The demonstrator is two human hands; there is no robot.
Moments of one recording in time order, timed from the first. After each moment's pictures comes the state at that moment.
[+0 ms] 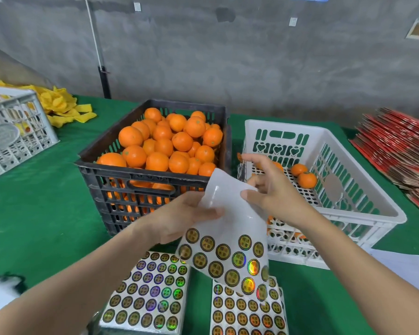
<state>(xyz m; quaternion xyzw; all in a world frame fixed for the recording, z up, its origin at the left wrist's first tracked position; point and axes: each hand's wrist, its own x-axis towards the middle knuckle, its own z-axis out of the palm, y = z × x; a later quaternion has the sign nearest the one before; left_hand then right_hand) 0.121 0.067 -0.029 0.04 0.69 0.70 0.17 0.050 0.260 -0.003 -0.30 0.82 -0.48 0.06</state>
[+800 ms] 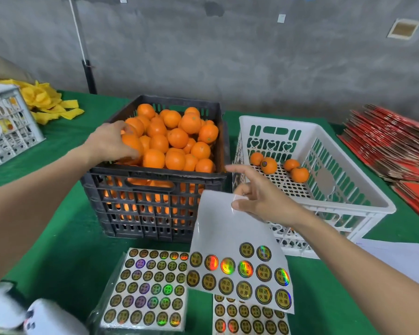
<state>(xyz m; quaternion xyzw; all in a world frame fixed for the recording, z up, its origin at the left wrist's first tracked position) 0.027 -0.105 -0.006 -0.18 0.96 0.19 -0.12 0.038 0.253 -0.031 -0.36 0.80 -0.46 0.15</state>
